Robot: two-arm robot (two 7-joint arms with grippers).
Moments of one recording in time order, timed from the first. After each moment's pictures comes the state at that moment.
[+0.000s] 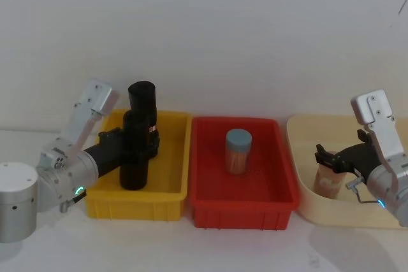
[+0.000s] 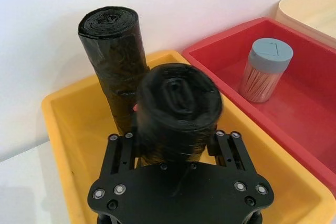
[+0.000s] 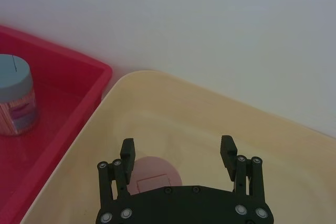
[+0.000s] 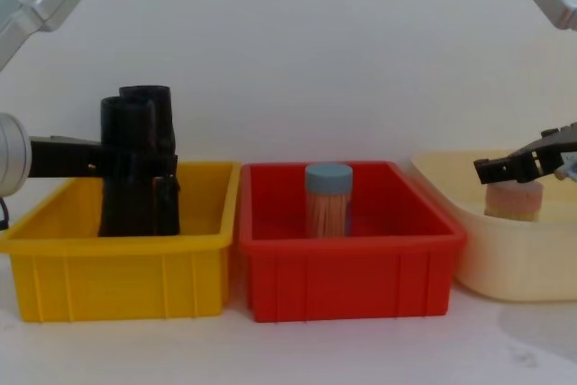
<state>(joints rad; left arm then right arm) -0.42 0.40 0.33 -1.48 -0.38 0.36 -0.27 0.46 0.25 -0.28 -1.41 -0.05 0.43 0.17</state>
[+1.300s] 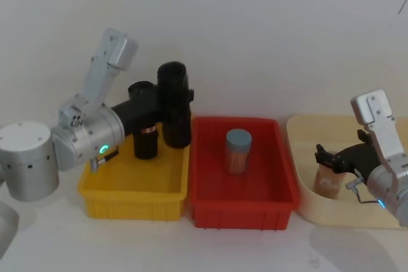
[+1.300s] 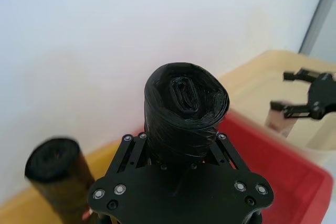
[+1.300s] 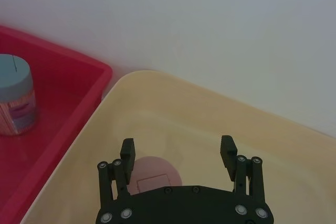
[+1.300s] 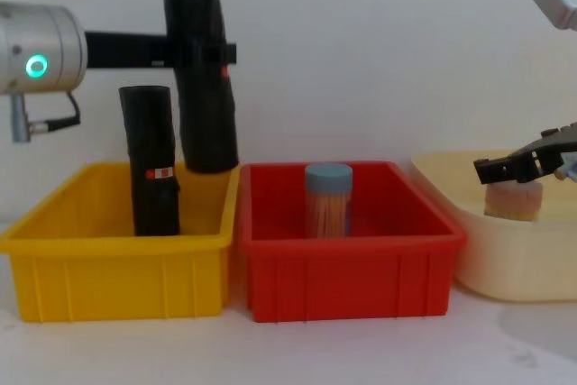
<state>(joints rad) -0.54 0.34 0.34 -1.48 -0.46 0.31 -0.41 0.46 0.25 -0.28 -1.41 -0.05 0.43 0.17</state>
